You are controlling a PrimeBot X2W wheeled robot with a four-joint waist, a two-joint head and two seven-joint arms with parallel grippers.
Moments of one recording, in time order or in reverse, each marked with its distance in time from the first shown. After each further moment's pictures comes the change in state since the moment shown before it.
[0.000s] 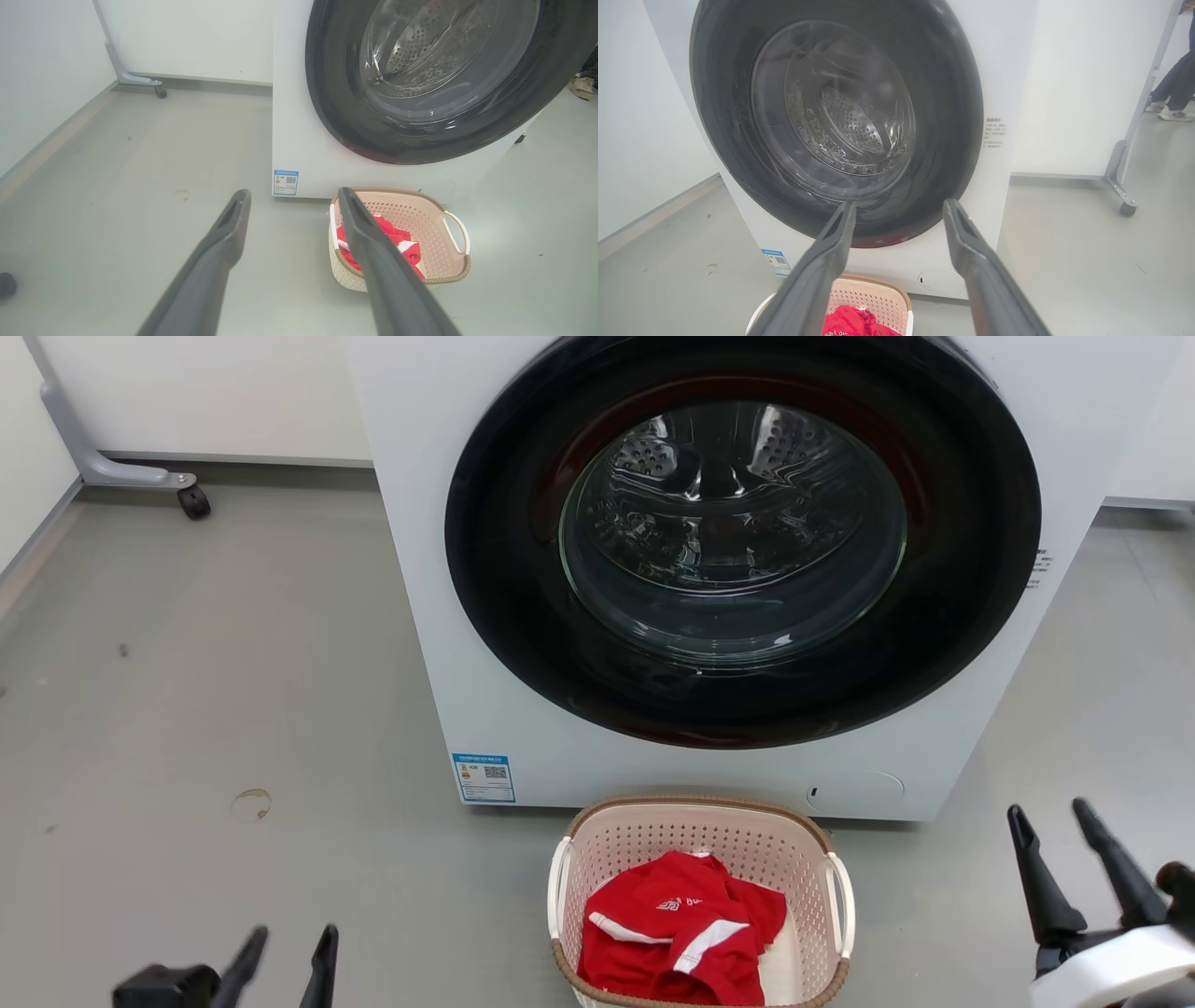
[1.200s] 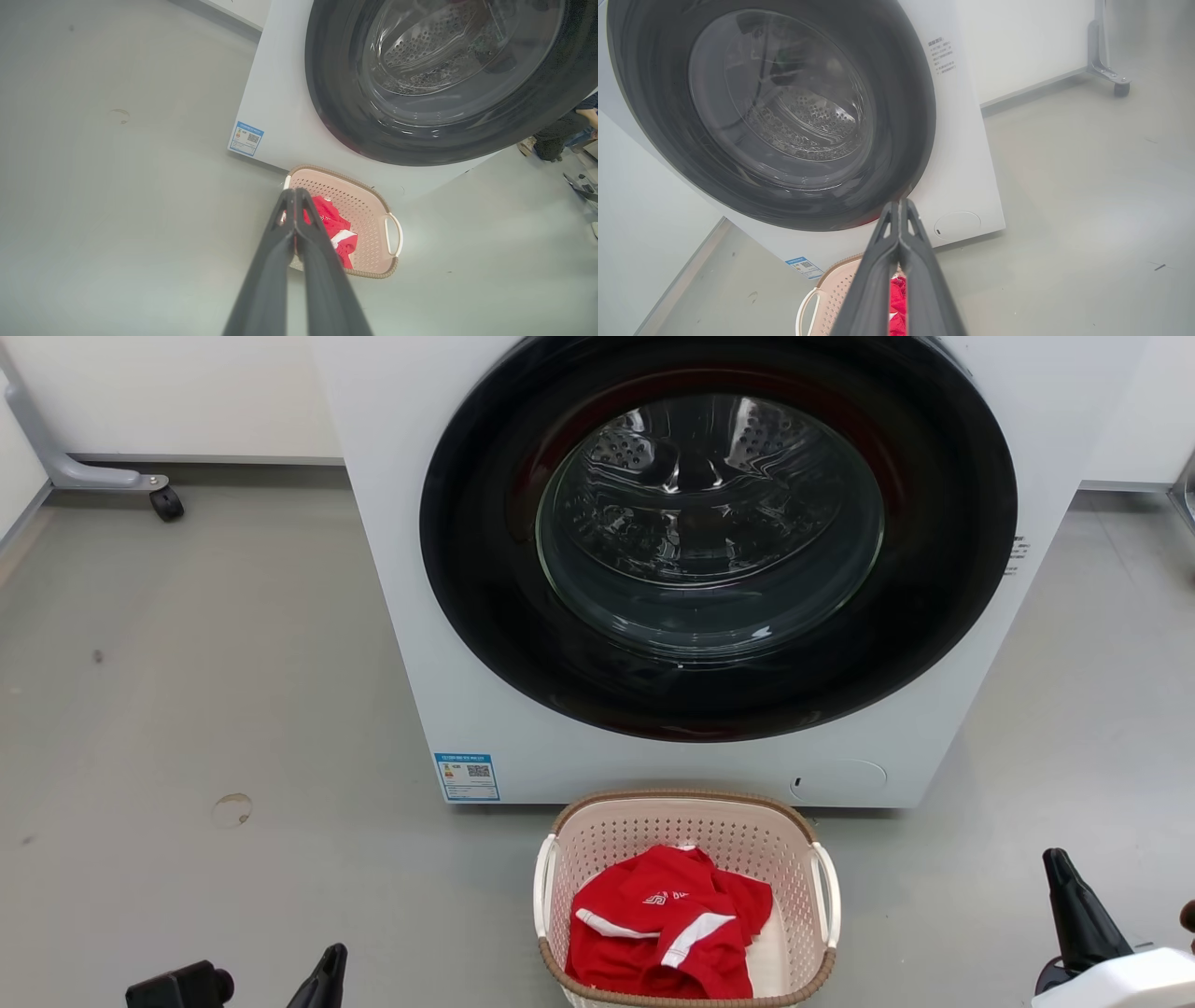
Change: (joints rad) left arm 0.042 -0.216 0.110 0.164 -0.186 -0.148 0.030; right arm 0.039 0.072 -0.044 0.059 0.271 0.001 0.082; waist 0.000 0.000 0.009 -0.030
